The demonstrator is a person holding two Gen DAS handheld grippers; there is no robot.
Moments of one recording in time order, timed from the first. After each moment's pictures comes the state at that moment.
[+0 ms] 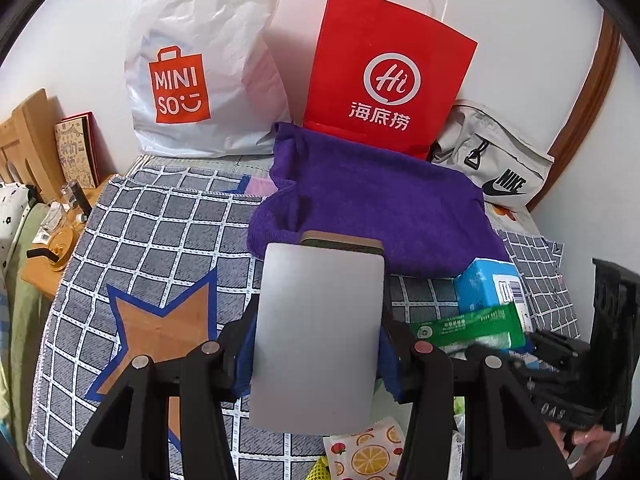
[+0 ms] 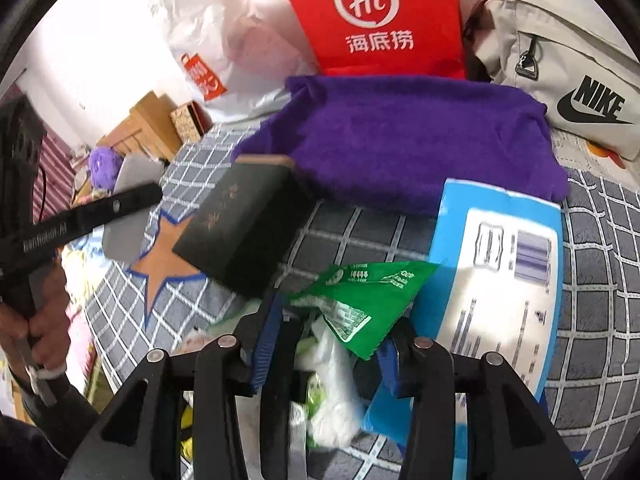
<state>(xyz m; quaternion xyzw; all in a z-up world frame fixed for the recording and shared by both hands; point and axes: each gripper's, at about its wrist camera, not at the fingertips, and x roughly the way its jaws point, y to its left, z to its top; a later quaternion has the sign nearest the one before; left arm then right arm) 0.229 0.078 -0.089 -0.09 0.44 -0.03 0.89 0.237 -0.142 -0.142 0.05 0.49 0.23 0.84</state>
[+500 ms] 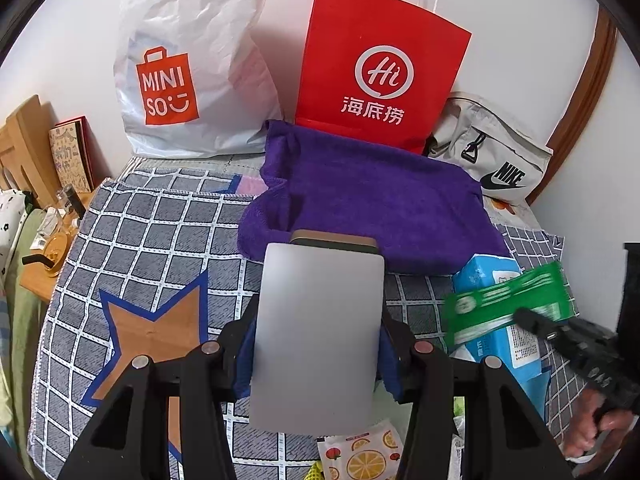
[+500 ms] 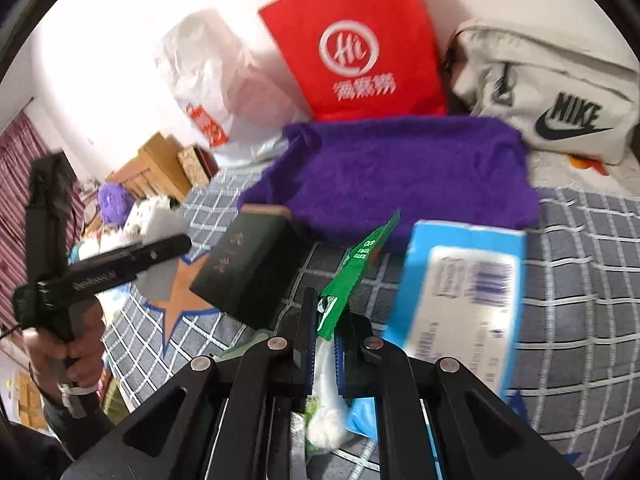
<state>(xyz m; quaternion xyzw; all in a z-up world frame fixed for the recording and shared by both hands) 0.234 0.070 -0.094 -0.08 0.45 -0.03 0.89 0.228 -0.178 -0.108 0.09 0.44 0.23 0.87</state>
